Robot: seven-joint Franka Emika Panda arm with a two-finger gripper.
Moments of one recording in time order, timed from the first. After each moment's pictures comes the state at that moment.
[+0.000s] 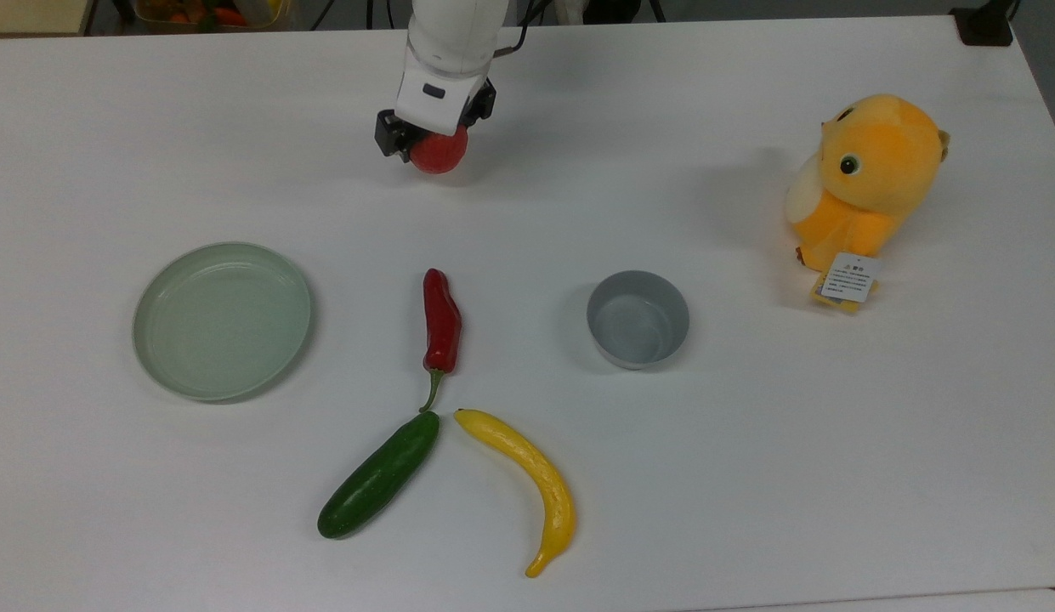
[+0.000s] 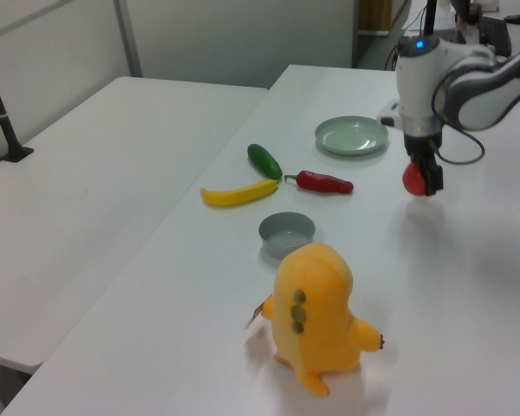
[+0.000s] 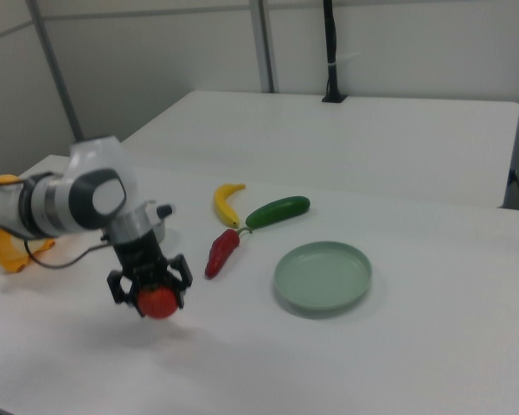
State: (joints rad) arm 0.01 0.02 0.11 -2.25 -0.26 2.16 -0.32
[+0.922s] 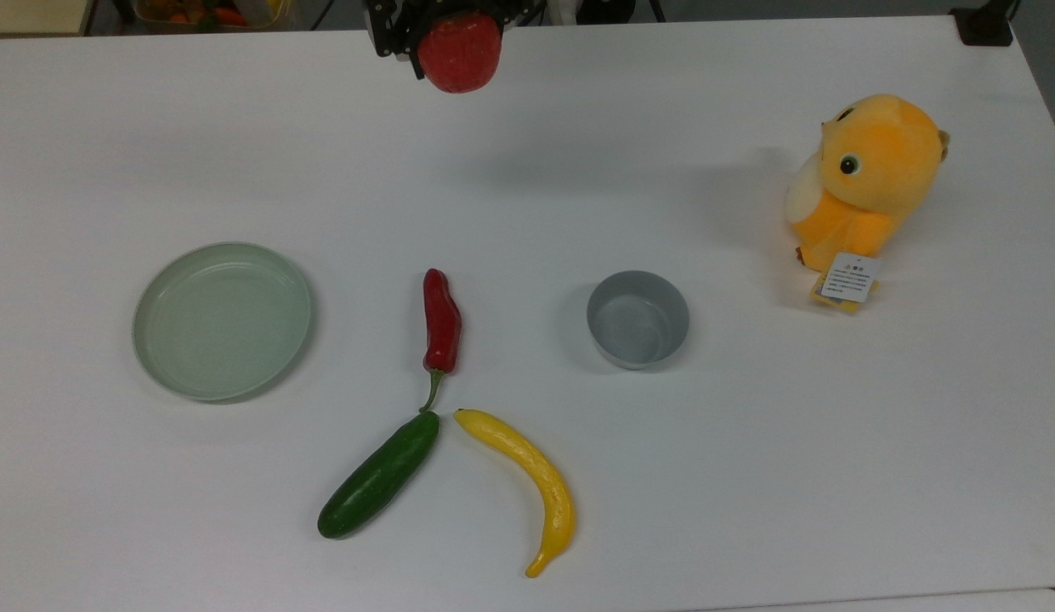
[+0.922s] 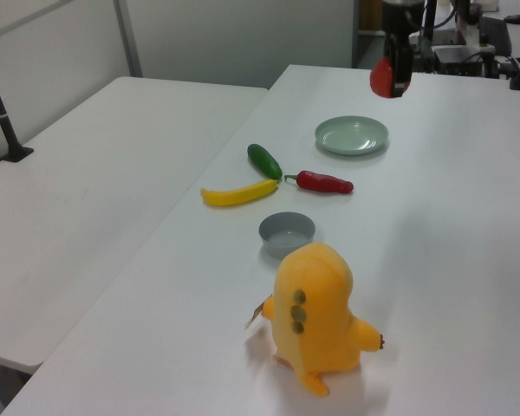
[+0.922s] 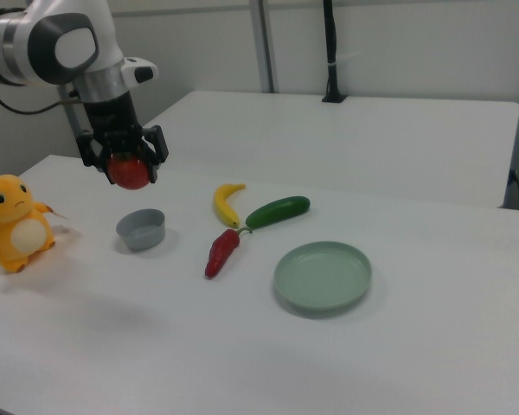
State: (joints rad) arm 0.02 0.01 0.11 -1.69 0.01 1.73 -0.32
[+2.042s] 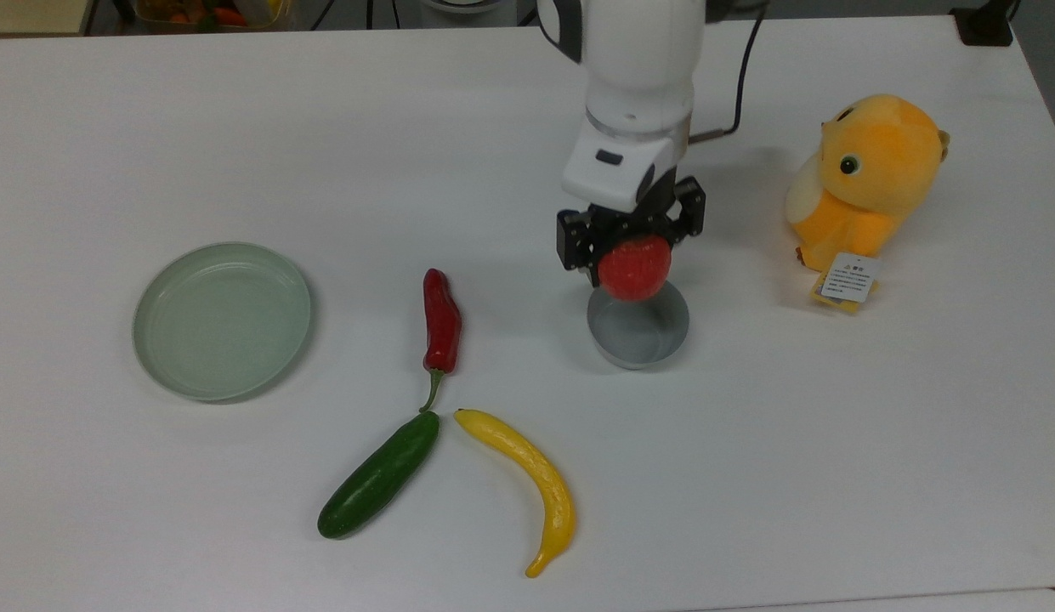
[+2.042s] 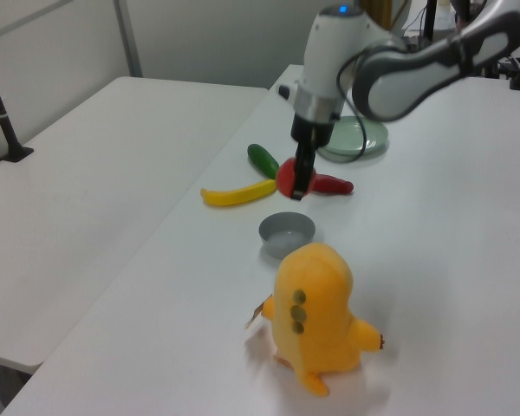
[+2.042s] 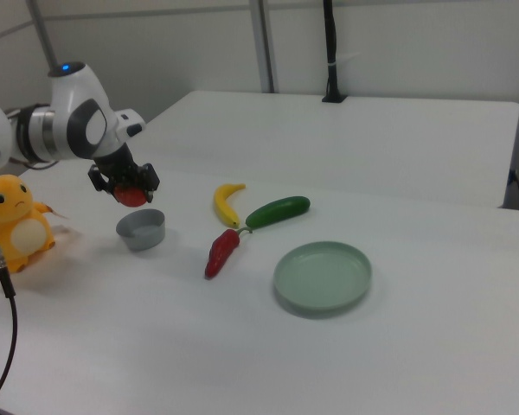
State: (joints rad) arm 0.26 0.44 0.12 -1.58 -0.09 2.26 0.04
